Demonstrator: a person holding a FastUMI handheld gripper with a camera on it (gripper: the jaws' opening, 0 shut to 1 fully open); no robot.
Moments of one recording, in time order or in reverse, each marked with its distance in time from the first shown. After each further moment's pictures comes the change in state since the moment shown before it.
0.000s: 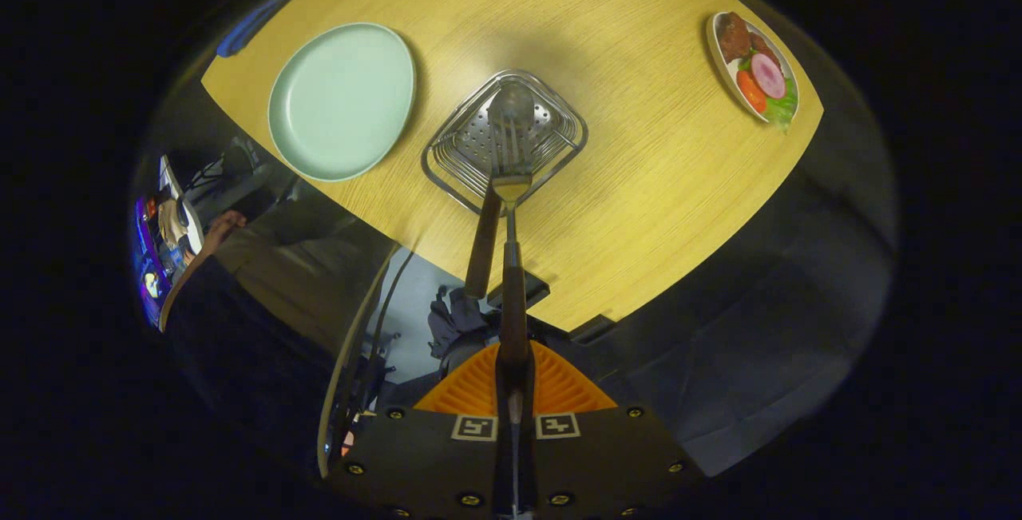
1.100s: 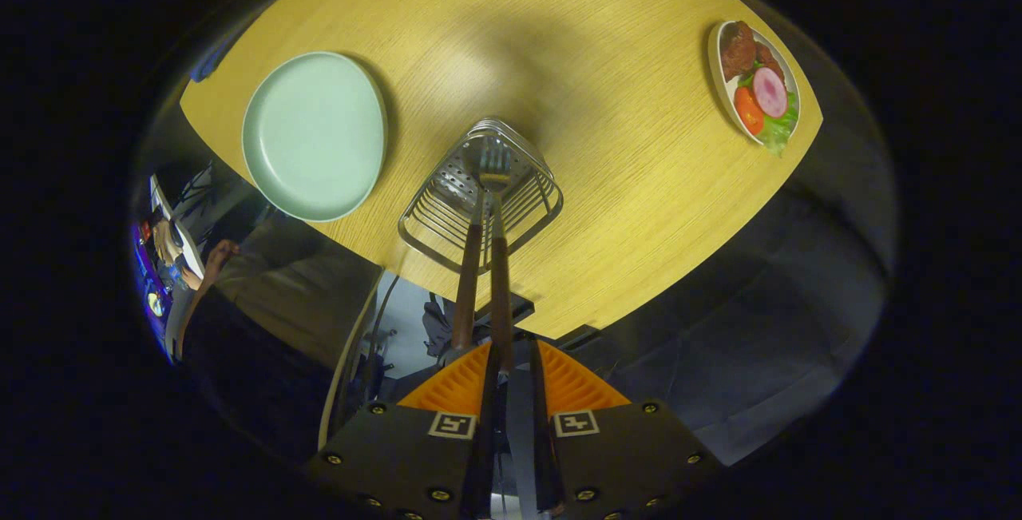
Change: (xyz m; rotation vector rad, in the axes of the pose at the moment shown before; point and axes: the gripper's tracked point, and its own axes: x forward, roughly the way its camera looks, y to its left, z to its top) arm -0.020 -0.007 0.041 0.051 -0.009 0.000
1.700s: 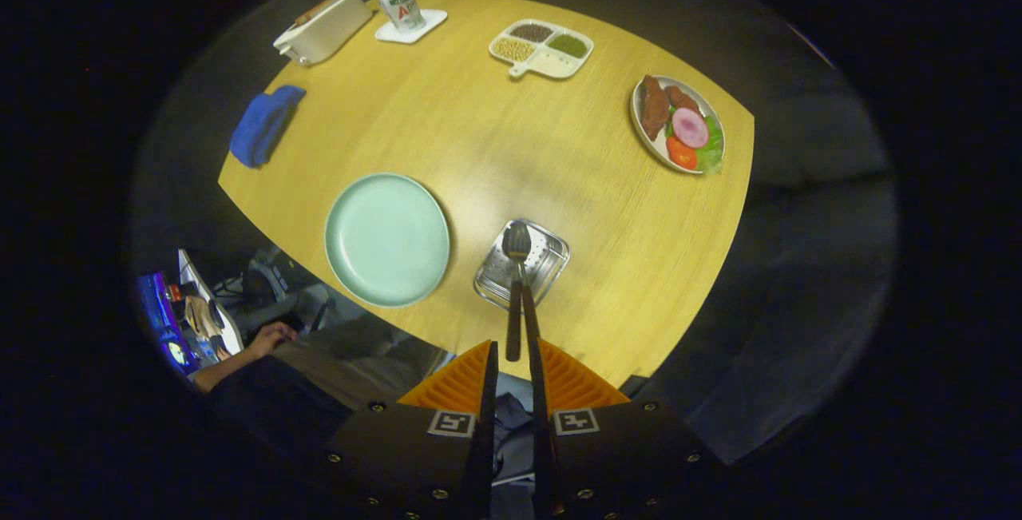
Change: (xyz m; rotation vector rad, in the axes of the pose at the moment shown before) arm -0.065 0.055 -0.003 0.221 -0.649 0.092
